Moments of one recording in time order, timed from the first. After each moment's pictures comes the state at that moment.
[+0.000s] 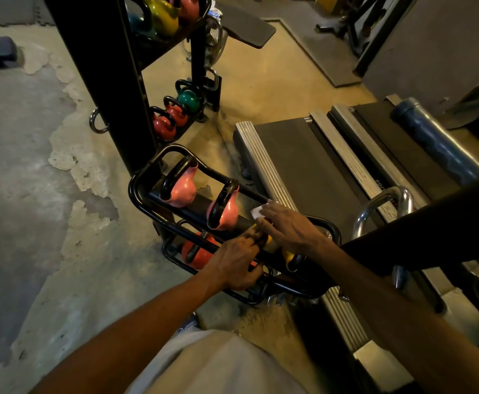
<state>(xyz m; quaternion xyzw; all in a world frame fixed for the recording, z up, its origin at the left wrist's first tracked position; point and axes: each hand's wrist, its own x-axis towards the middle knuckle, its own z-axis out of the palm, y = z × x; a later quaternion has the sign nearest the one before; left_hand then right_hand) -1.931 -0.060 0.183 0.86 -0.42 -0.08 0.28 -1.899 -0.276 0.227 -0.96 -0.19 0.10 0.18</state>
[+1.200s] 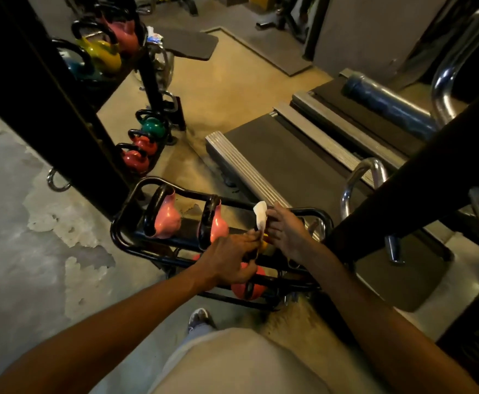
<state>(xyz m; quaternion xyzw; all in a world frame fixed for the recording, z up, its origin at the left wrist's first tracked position) -1.874 -0.054 0.204 0.80 -0.53 -0.15 0.26 -1.918 -0.249 0.230 -0.48 0.39 0.09 0.78</state>
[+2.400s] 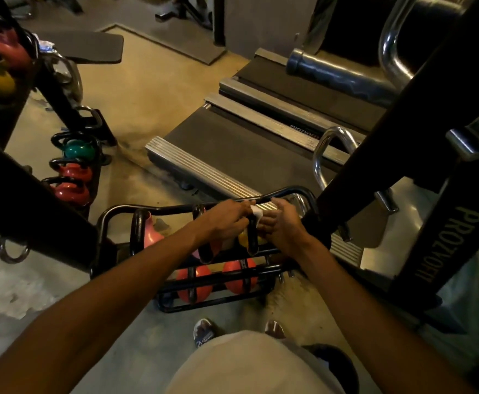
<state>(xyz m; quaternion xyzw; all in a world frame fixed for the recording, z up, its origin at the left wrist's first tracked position) -1.770 -0.102 0.227 0.72 -0.62 -0.27 0.15 -1.913 -0.212 0.222 -0.33 0.47 -0.10 0.81</state>
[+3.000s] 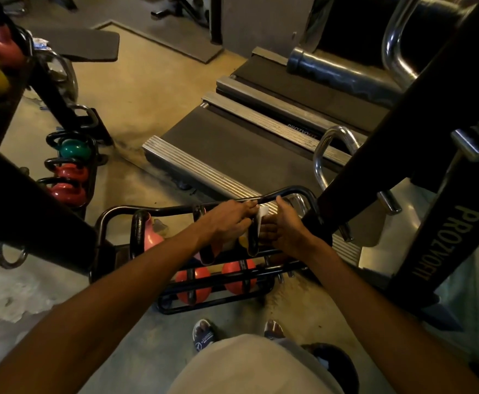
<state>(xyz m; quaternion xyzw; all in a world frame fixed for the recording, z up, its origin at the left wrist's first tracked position) -1.773 -0.099 0.239 0.72 -0.63 -0.27 0.14 -1.925 -0.212 0.223 -0.45 0.49 0.01 0.75</state>
